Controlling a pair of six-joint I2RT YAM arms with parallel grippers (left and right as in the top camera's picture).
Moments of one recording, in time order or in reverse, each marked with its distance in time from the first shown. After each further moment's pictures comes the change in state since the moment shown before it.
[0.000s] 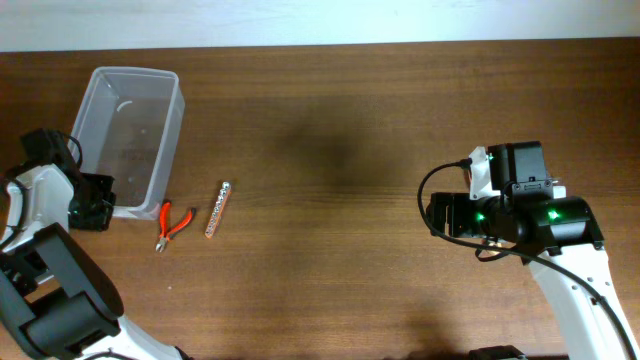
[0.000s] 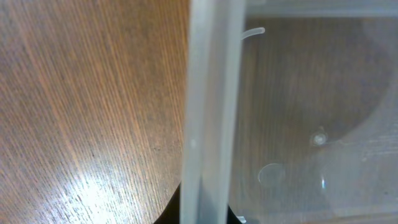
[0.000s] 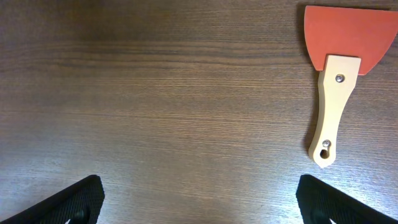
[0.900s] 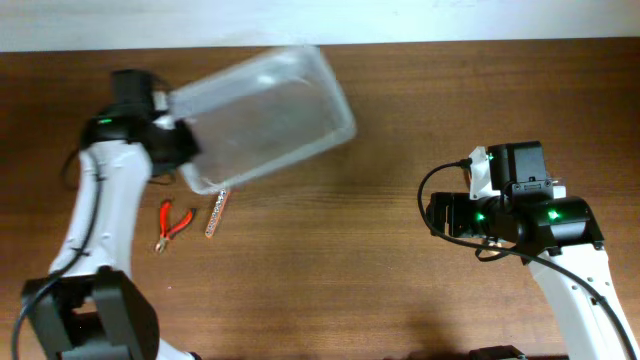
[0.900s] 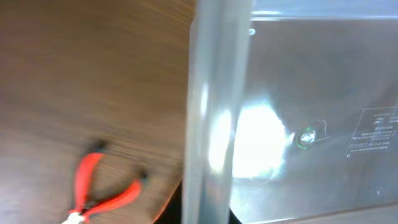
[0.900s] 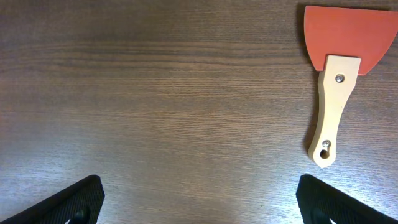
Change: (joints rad) left arm -0.491 -0.180 0.113 -0.061 0.070 0.648; right arm 0.000 0.000 0.000 0.001 0.000 0.000
